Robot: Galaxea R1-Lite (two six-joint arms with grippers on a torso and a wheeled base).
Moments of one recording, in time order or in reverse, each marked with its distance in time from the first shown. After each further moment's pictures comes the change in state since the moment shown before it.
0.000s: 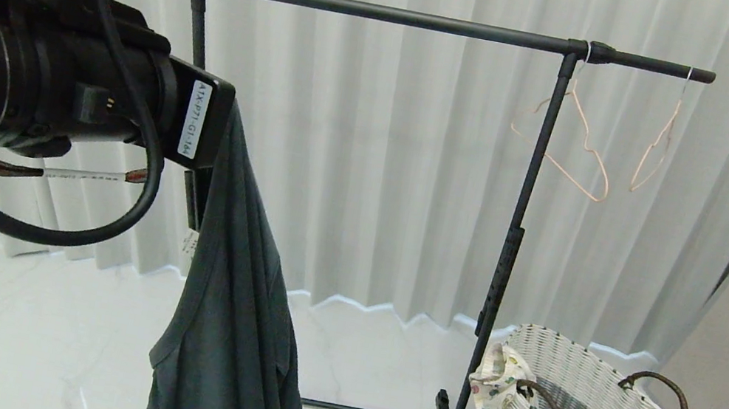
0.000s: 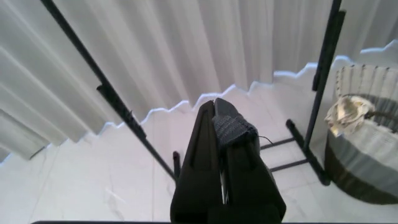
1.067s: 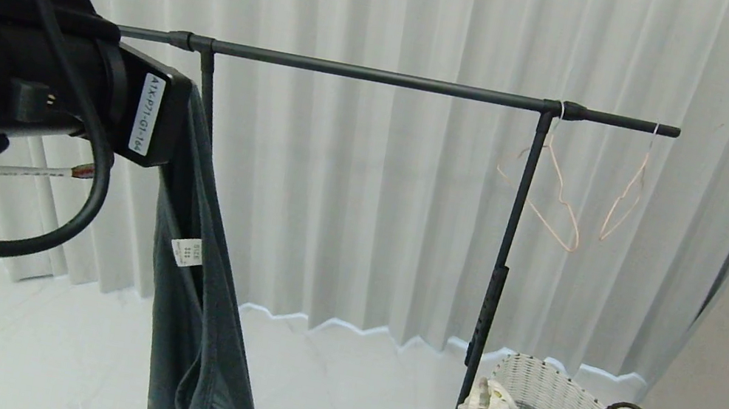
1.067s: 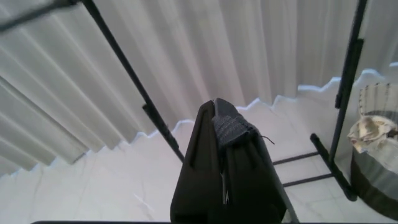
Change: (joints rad) left arm 0.000 -0.050 0.031 -0.001 0.077 0.070; right arm 0.001 0.005 0.159 -0.164 -0.004 -0.010
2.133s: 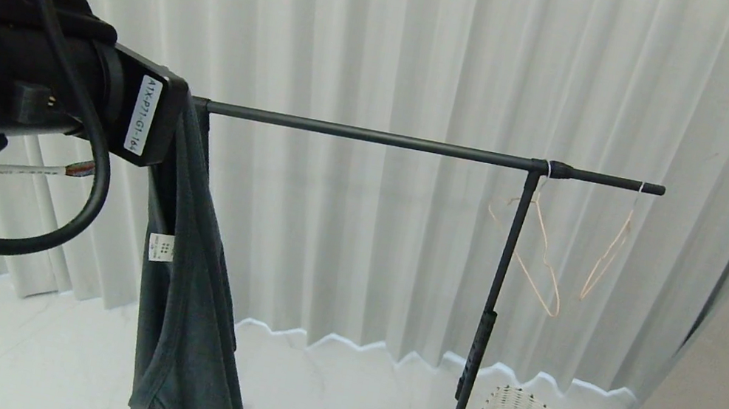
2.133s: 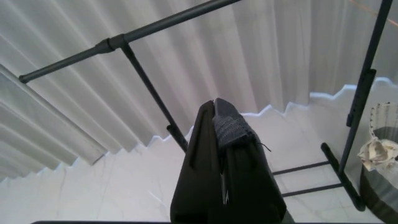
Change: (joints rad) left arm 0.000 -0.003 0.003 0.000 0.038 0.023; right arm 0.080 0.010 0.006 -0.041 -0.003 -0.007
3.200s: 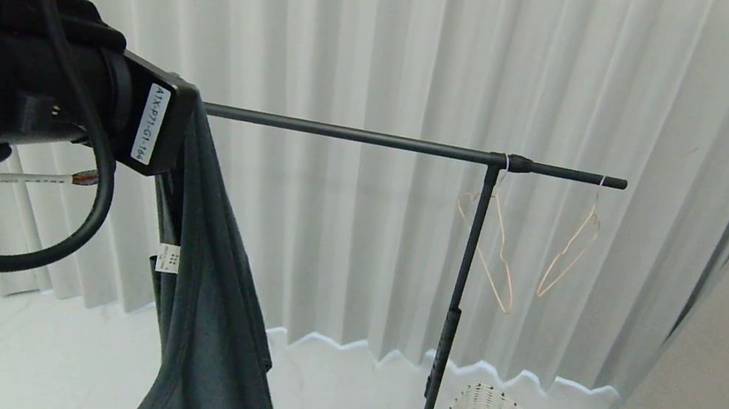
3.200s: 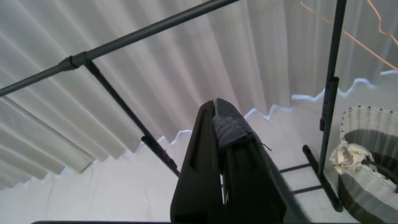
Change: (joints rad) left arm -0.027 -0.004 0.005 0.000 -0.004 -0.002; right arm 0.075 0.005 0.069 -0.043 -0.005 -0.052
